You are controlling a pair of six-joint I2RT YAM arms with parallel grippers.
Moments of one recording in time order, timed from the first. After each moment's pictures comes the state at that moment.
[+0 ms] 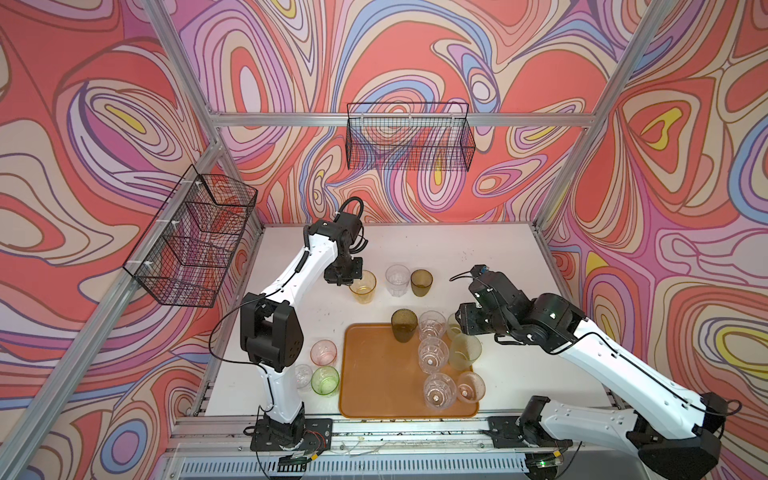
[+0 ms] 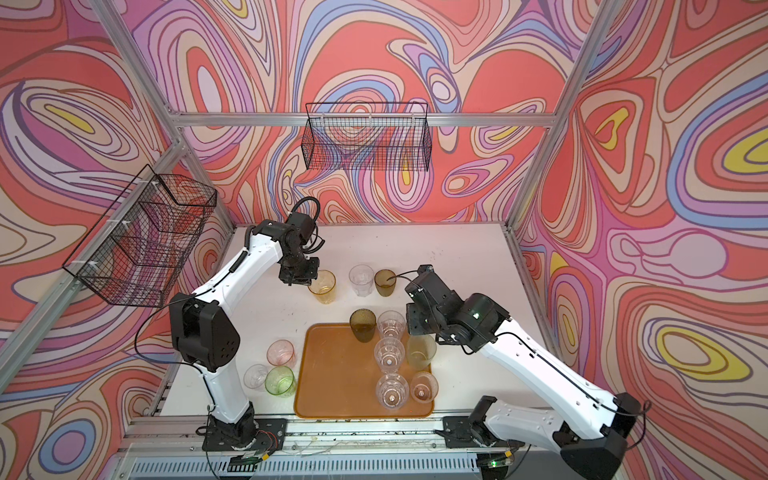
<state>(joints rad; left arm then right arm) -0.34 1.86 1.77 -1.30 0.00 -0.36 0.79 1.12 1.24 -1.11 0.21 0.62</state>
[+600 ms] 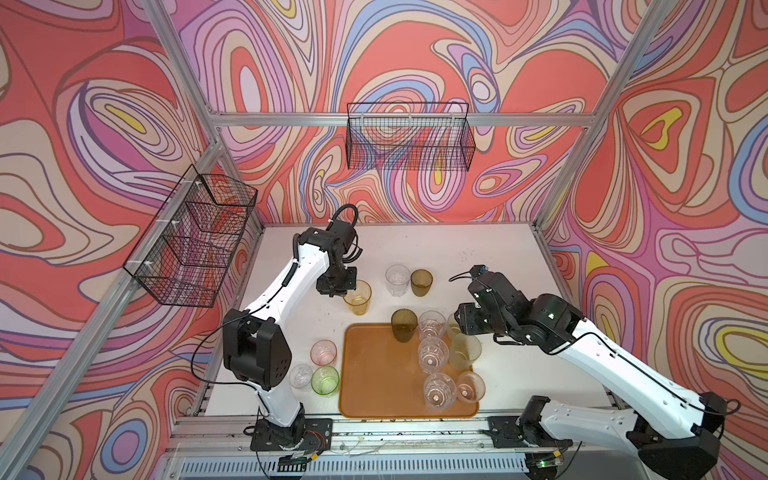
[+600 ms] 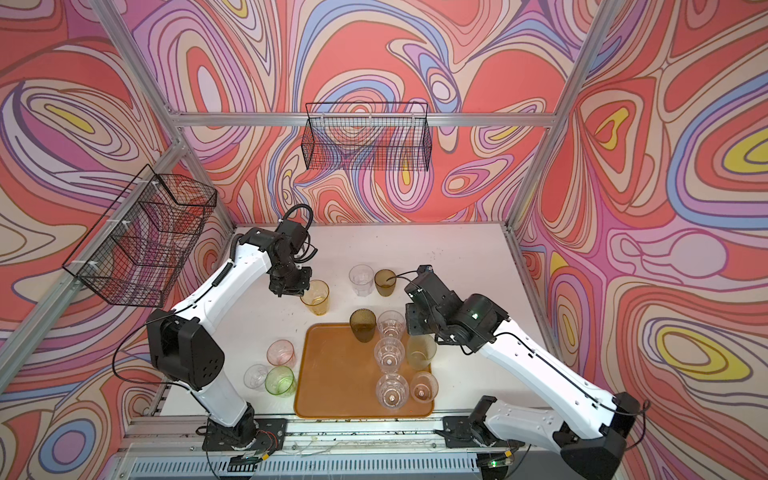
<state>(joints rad) -0.35 1.72 1.64 -1.34 0.01 -0.37 0.79 1.11 1.23 -1.09 0.21 0.62</state>
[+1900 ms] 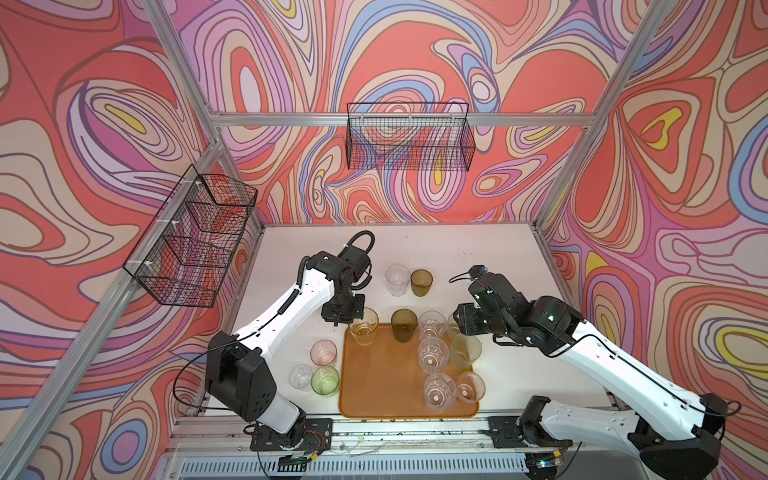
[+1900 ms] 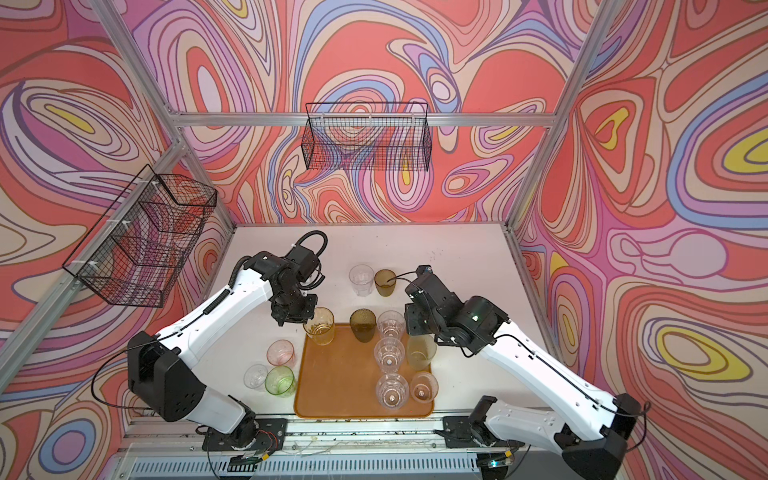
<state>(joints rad) -0.52 1.54 1.40 -1.35 0.01 -0.50 0.79 1.10 1.20 -1.05 0.21 0.59</state>
